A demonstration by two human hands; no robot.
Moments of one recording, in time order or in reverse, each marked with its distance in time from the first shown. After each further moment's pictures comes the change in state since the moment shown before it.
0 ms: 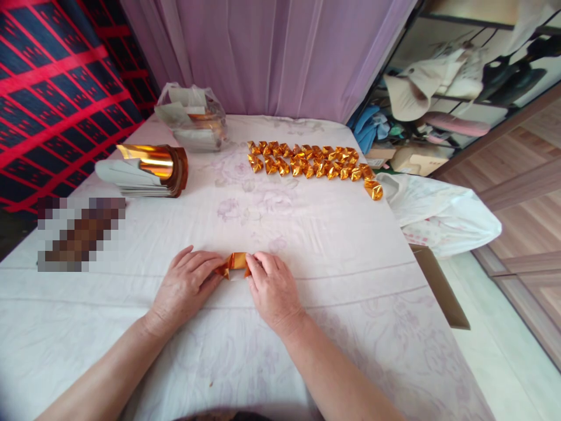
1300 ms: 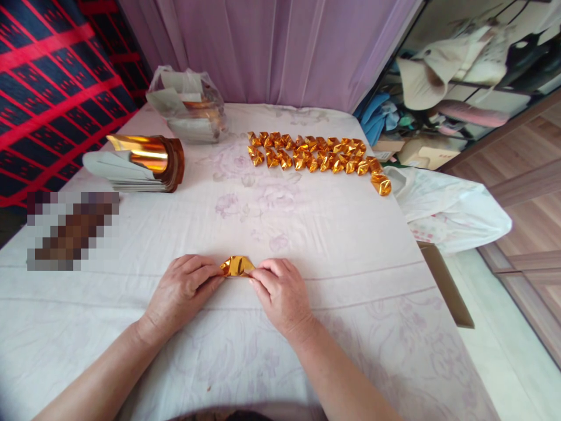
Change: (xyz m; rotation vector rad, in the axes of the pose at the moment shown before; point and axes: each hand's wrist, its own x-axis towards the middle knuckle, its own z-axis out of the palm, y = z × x) left_hand -0.004 0.001 0.001 -0.081 -0.032 -0.028; right_hand -0.010 0.011 -0.007 0.192 0.026 0.017
